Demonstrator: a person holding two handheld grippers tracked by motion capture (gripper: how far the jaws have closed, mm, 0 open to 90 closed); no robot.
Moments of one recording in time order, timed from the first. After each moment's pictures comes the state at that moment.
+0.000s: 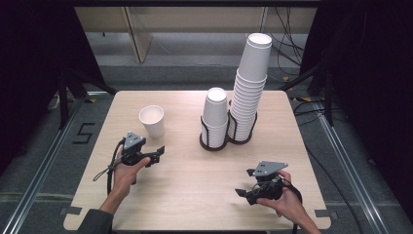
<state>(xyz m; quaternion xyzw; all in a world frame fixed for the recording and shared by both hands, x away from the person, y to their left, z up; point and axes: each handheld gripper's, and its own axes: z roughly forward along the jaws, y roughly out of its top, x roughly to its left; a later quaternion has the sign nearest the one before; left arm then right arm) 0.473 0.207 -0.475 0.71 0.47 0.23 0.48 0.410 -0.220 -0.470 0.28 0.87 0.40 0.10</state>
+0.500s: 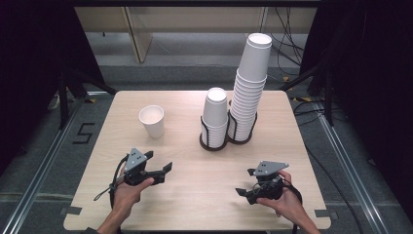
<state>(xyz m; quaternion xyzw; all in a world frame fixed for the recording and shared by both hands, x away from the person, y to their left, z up) 0.416 0.184 -0.470 0.72 0.42 0.22 0.51 0.411 -0.221 -0.474 0.29 0.86 0.40 0.10</state>
